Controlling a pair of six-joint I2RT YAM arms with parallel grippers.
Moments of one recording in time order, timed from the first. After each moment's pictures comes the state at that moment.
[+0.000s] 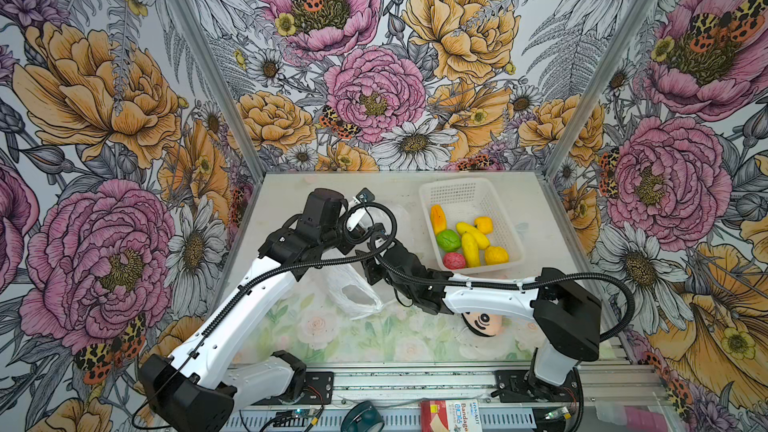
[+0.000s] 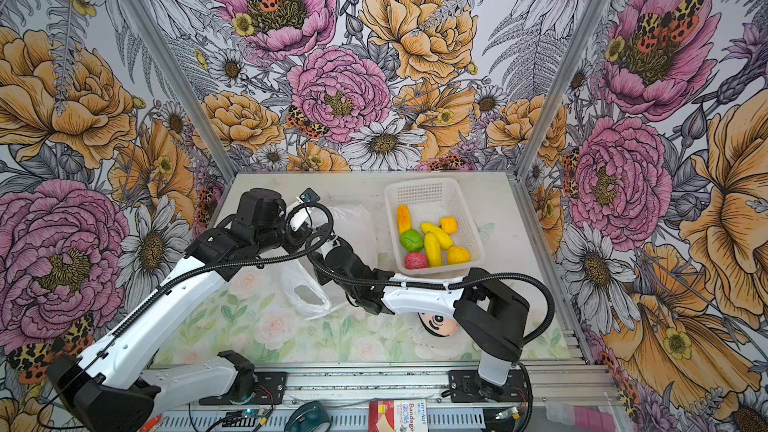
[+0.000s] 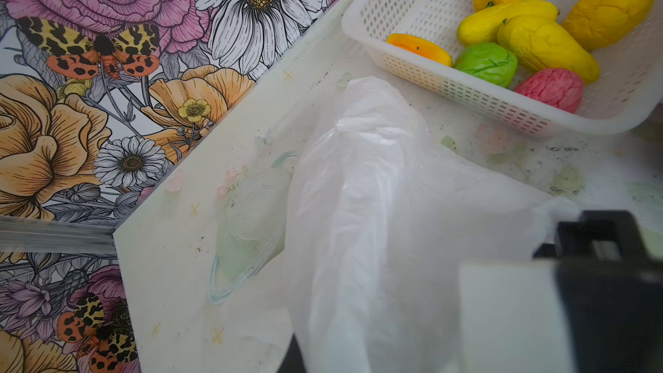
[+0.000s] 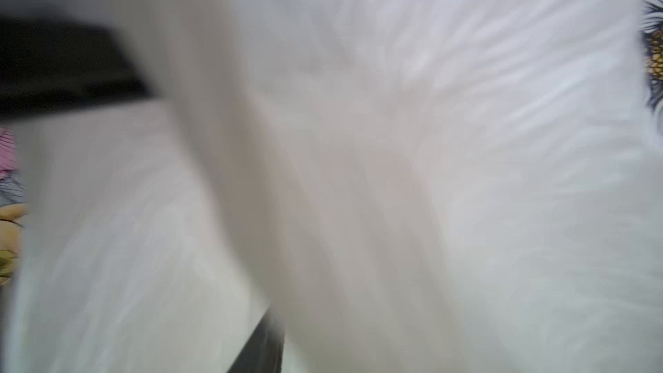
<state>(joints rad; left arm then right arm) -0.51 1.16 1.21 -0.70 -0.08 0.38 1.07 1.77 1.10 0.29 0.36 0.29</state>
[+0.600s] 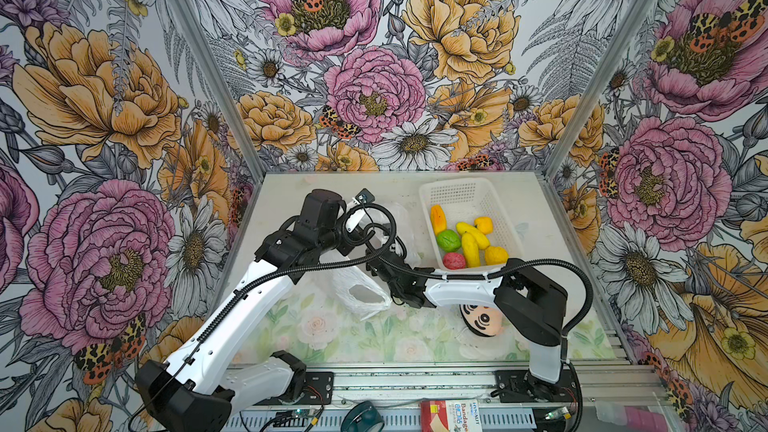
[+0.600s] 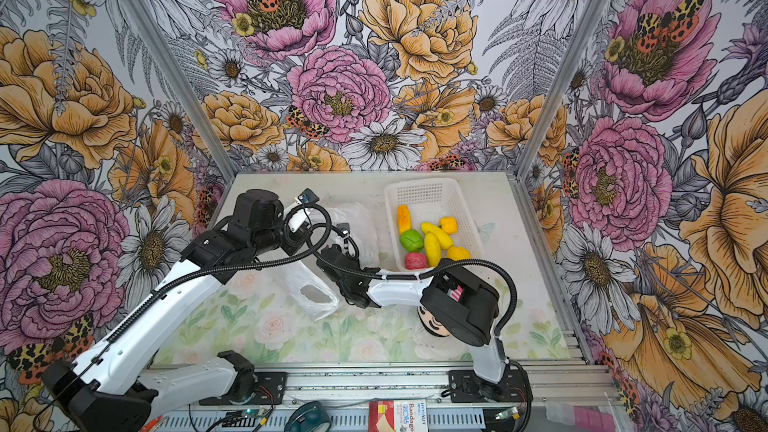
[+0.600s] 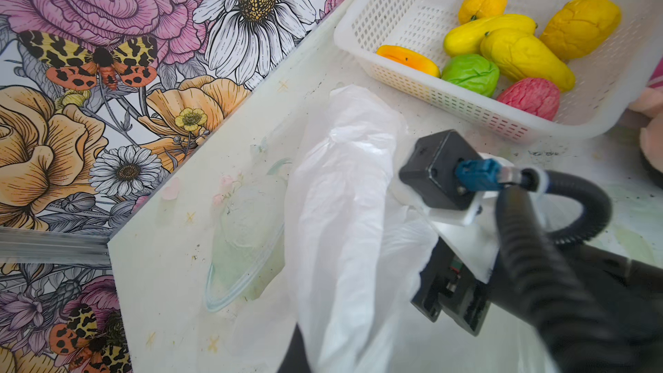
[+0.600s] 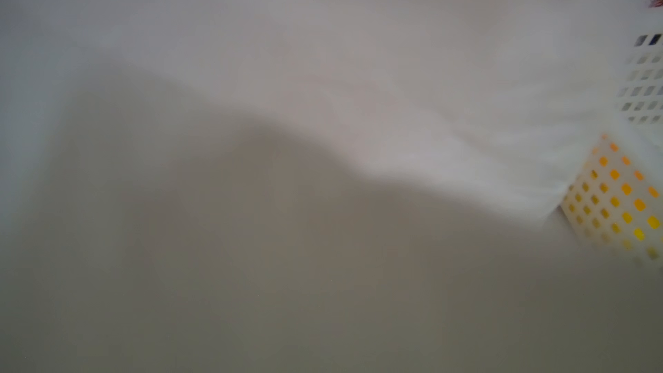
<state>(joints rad) -0.51 1.13 1.21 -0.70 -0.05 0.39 1.03 1.94 1.17 0.18 0.64 0.55</state>
